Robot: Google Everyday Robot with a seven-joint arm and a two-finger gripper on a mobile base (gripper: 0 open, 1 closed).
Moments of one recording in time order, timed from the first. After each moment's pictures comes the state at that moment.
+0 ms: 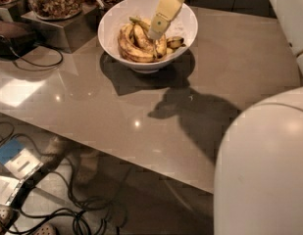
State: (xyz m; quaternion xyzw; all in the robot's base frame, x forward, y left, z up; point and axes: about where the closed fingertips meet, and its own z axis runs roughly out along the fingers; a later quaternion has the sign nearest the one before) arm 0.640 -0.053 1.006 -0.55 0.81 0.06 0.19
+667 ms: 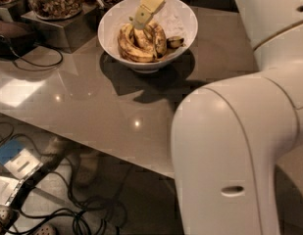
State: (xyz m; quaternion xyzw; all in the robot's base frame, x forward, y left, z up) arm 0.687 -0.025 1.001 -0.51 0.83 0.10 0.21
